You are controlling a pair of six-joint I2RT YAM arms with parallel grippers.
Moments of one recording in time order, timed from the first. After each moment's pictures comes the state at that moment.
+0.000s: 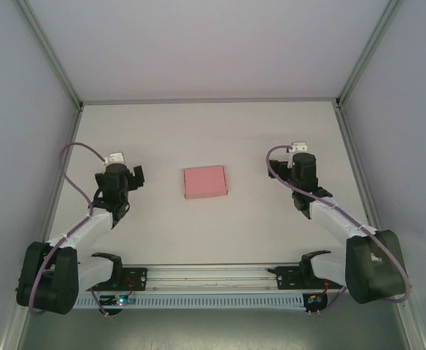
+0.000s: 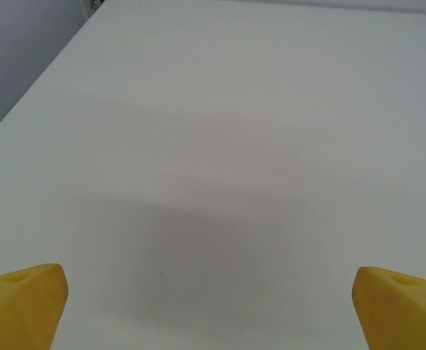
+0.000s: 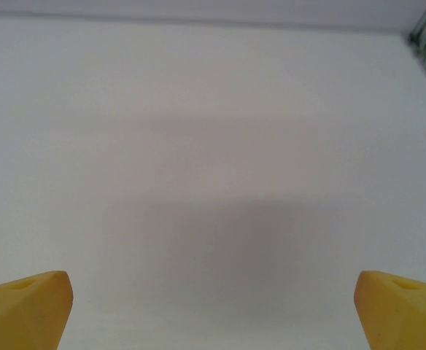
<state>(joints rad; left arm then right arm) -0.10 1.14 0.42 0.20 -0.29 -0.18 0.18 1.20 0.49 0.22 0.18 0.06</state>
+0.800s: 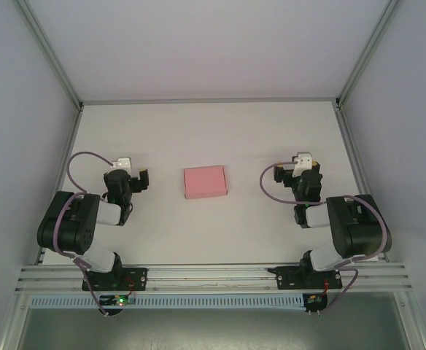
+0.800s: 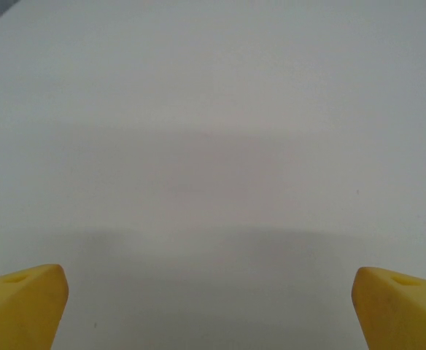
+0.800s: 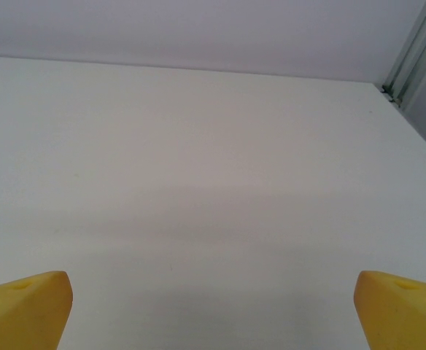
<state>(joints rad) -0.03 1.57 0.33 0.78 -0.13 -0.07 0.03 1.52 0.28 0.96 0.06 -0.02</state>
